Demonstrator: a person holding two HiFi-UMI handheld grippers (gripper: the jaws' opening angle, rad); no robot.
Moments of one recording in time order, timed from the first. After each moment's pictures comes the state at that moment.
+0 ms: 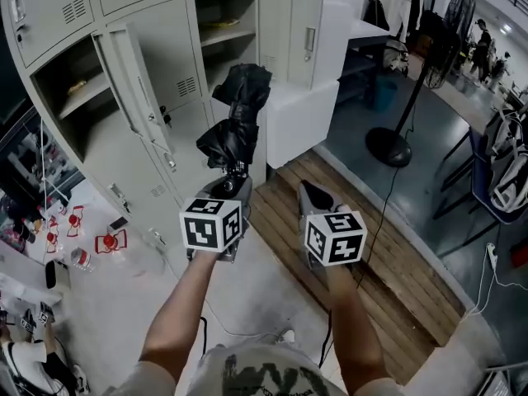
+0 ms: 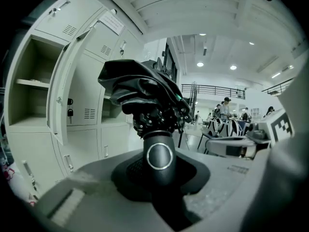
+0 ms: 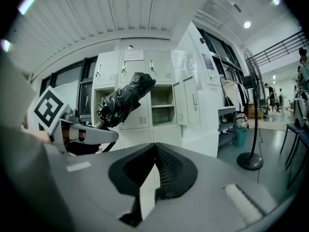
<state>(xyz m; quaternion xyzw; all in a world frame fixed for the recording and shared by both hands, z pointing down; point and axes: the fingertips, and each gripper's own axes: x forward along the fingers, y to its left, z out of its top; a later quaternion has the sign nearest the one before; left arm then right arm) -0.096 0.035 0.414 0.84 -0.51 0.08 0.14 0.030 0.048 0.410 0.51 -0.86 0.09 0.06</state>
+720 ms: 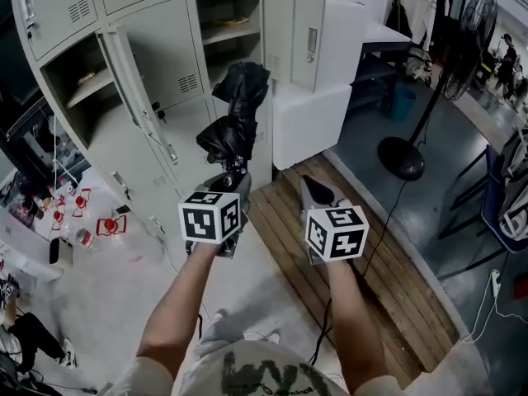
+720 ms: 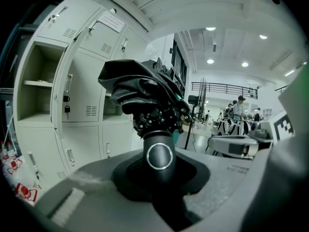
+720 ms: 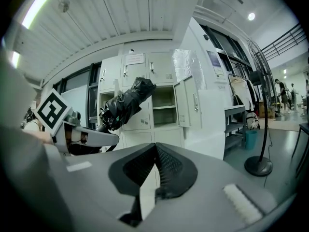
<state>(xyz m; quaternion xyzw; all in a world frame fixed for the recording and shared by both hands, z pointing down) -0.047 0.015 0.419 0.81 -0.57 0.08 0.16 0.083 0.014 0.408 0.45 -0.89 0.09 0.05</state>
